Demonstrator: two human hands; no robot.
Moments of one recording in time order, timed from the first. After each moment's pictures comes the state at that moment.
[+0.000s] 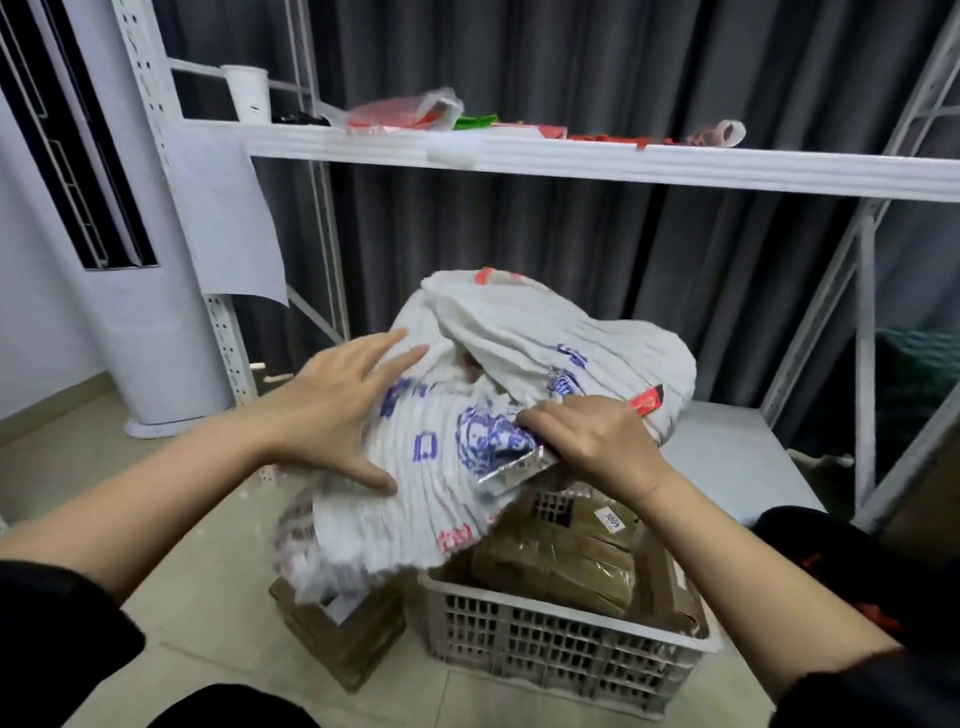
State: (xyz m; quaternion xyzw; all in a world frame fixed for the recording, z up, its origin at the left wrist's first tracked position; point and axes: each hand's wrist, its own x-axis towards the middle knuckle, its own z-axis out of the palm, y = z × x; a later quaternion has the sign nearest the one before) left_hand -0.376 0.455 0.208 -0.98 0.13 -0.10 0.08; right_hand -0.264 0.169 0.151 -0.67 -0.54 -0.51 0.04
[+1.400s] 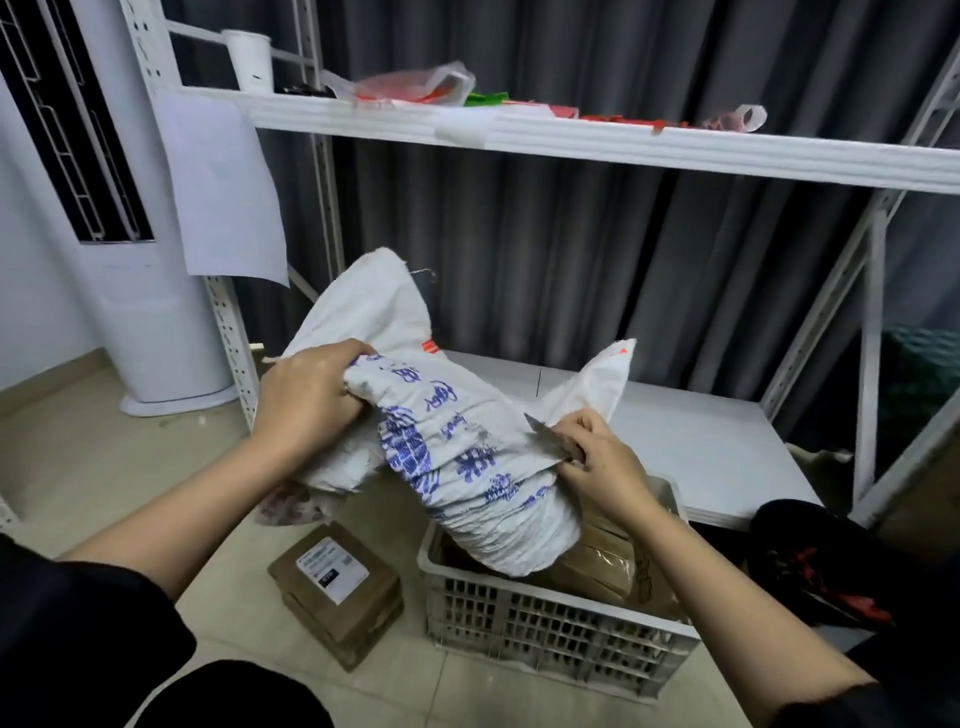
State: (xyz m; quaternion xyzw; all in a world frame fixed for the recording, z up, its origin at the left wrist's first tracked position) left_hand -0.369 0.460 0.169 -0.92 -0.08 -0.37 -0.09; right_hand -0.271 0.165 0.103 -0.91 -0.27 -0.06 0.30
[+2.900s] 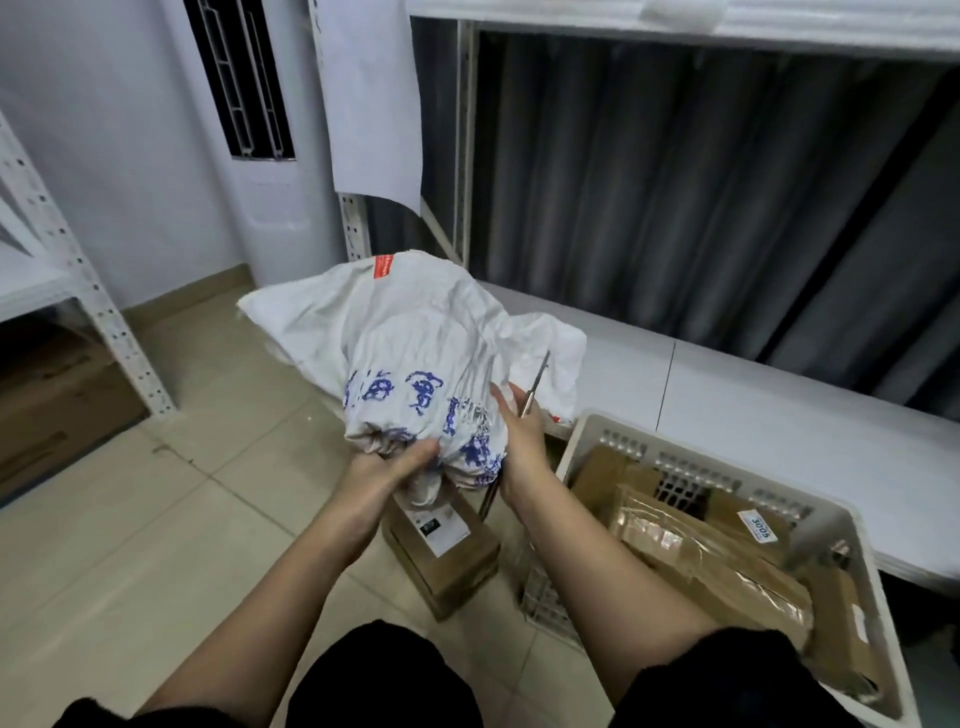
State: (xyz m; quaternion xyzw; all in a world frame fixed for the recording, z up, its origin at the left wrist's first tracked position) left_hand -0.412 0.522 0.029 -0.60 -0.16 -0.23 -0.75; right_hand -0.275 0.445 0.012 -0.61 -0.02 0.21 0.76
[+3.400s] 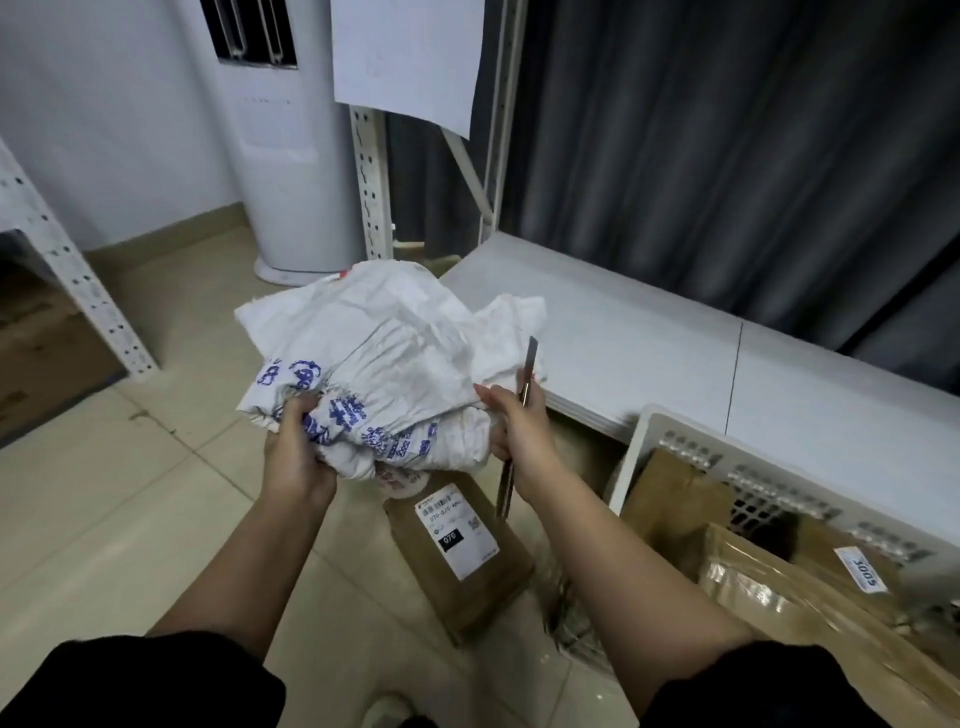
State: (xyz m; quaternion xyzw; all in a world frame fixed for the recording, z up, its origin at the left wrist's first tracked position) left_hand -0.349 0.696 -0.094 -0.32 -0.37 -0.33 -0.81; right_hand -0.210 0.522 -0.057 -0.61 -0.05 0.32 0.72
